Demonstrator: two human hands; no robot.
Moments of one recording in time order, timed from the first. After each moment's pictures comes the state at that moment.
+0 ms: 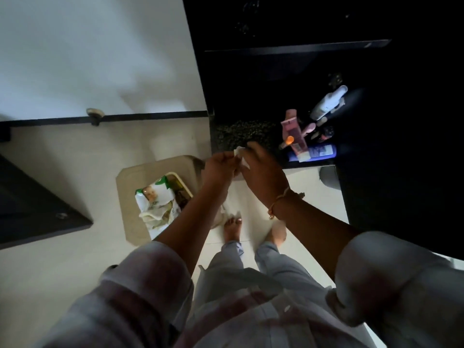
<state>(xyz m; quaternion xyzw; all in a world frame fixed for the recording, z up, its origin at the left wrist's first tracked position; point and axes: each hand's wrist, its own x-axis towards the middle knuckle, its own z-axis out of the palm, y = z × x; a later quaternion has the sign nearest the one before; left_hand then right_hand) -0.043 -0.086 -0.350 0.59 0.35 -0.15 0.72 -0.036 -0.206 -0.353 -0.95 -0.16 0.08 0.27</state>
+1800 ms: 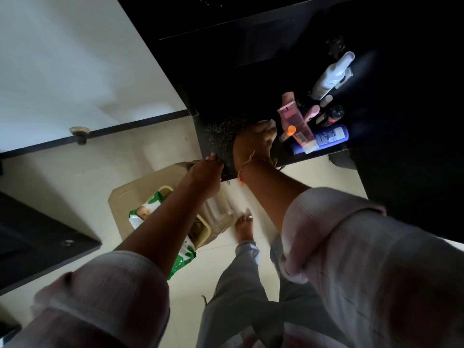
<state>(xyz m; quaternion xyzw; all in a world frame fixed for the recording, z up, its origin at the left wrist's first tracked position) -0.002 -0.049 -0.385 0.93 -0.11 -0.36 0.04 0.040 -0.158 -0.417 -0.94 0.16 0.28 0.05</state>
